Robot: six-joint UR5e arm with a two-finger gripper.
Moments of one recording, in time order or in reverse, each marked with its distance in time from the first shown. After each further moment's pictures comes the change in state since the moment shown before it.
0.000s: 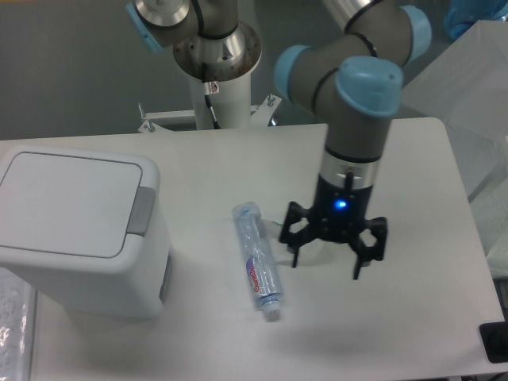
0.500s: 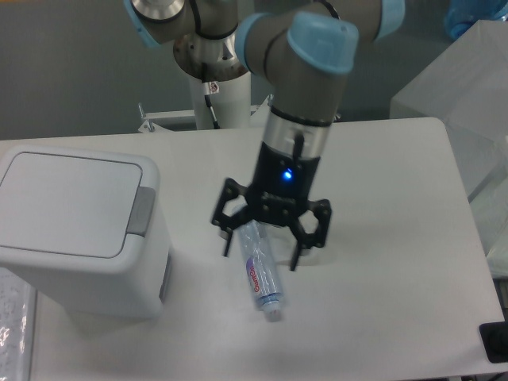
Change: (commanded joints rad) arm -0.037 0.118 -0.052 -0.006 -0.210 -0.074
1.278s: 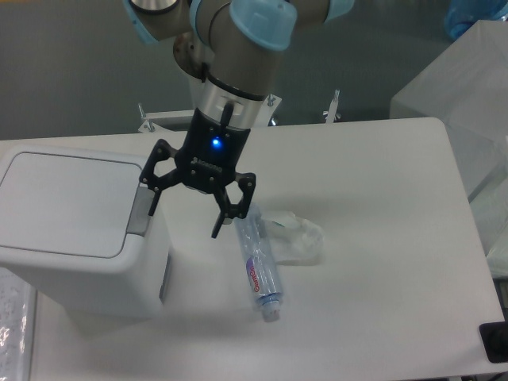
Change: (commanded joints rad) arm -0.075 0.071 -0.157 0.006 0.006 -0.051
